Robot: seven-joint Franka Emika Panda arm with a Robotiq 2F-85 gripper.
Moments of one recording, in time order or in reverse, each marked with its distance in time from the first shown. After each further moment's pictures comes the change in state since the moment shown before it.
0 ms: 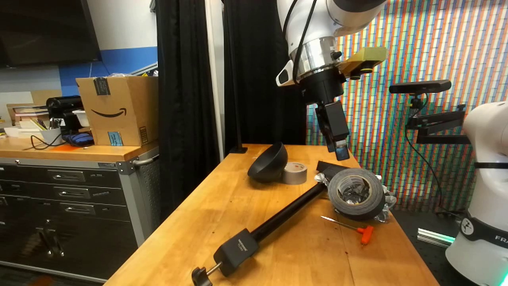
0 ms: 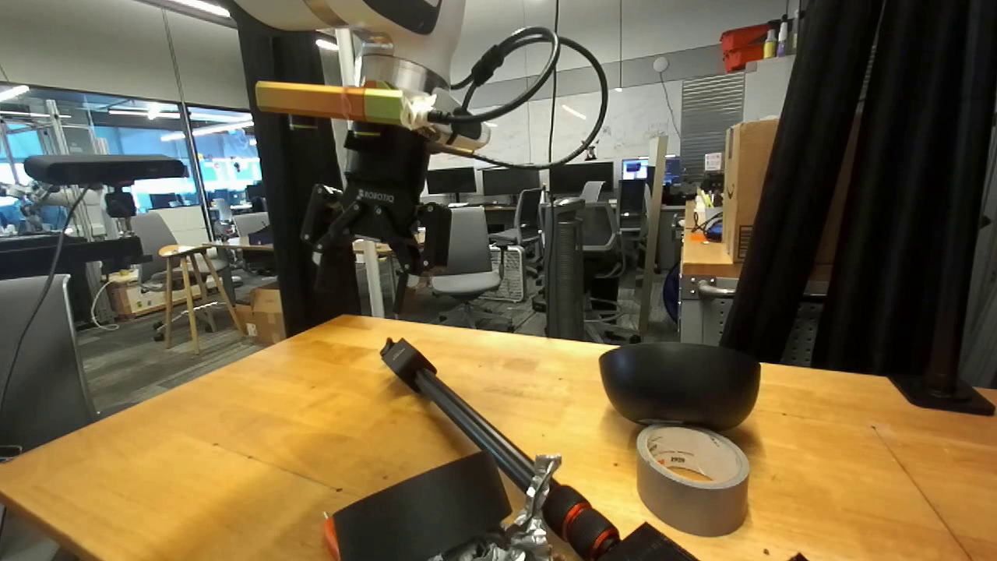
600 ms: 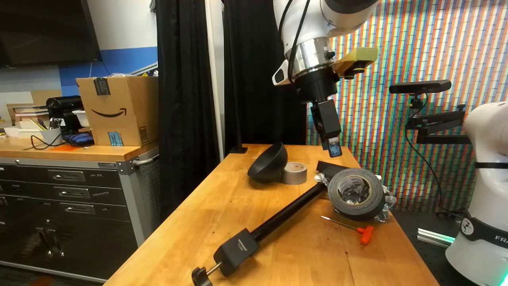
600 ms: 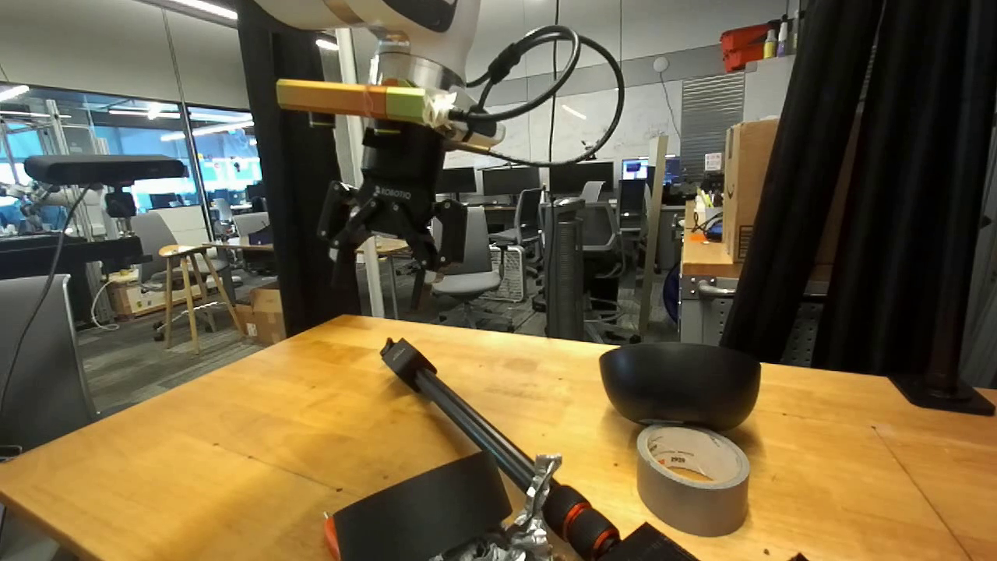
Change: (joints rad) arm -0.022 0.026 -0.007 0.030 -0.005 -0.001 -0.023
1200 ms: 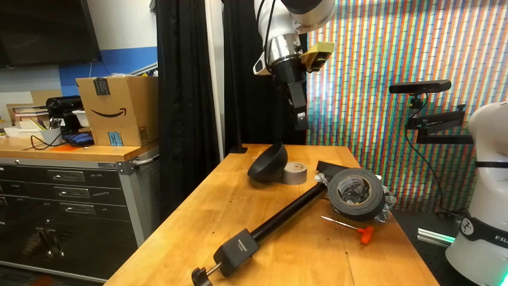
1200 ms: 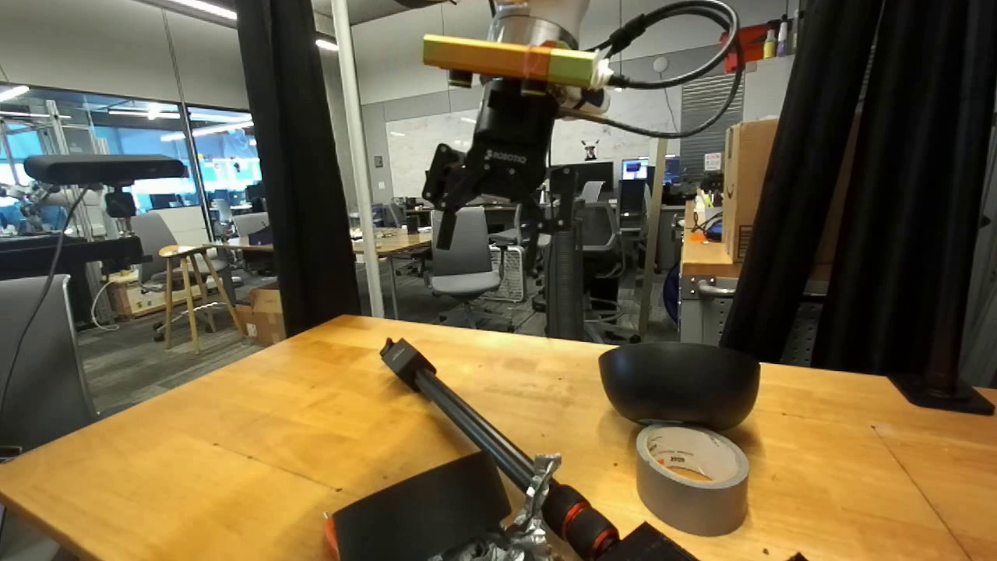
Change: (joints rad) arm -0.093 0.186 -0.101 0.266 -0.030 -0.102 -0.254
